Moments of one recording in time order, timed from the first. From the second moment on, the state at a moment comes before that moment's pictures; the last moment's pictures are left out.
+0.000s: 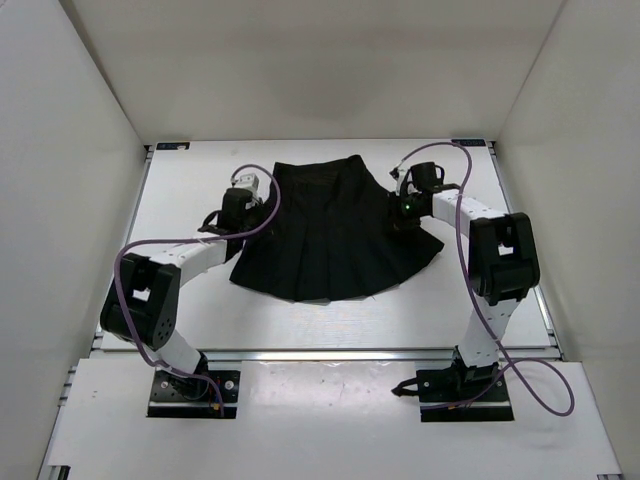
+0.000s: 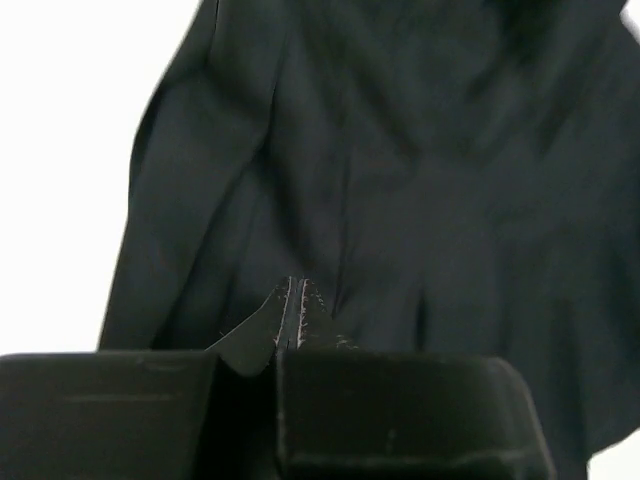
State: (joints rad) left arm -0.33 1.59 0.89 0.09 0.02 -0.43; right arm 0.17 1.90 1.31 -0.42 -0.39 0.04
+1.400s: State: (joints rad) left arm -0.41 1.06 0.66 -0.45 0.12 -0.52; right arm 0.41 1.33 0.86 -0.52 -0.35 0.27
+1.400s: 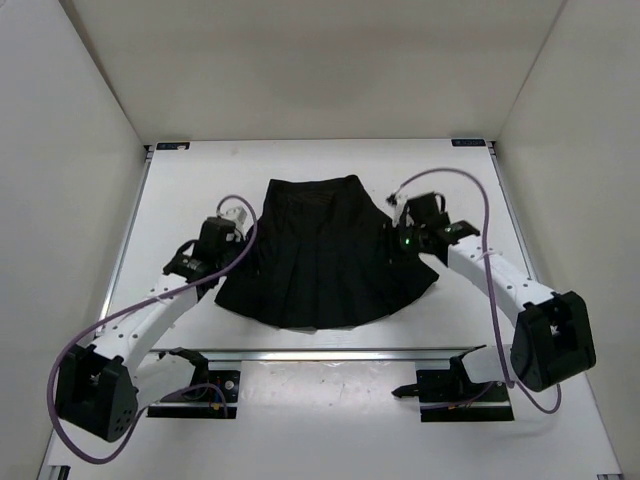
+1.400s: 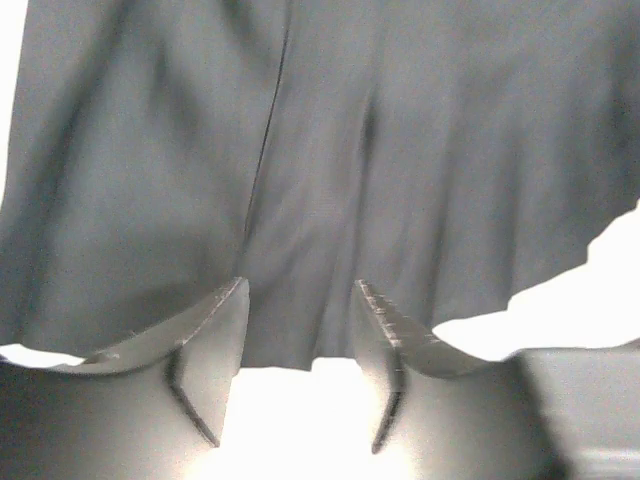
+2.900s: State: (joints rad) left arm -0.23 2.14 1.47 -0.10 0.03 -0.48; right arm 0.19 2.50 2.13 -0.58 -0.51 0.03
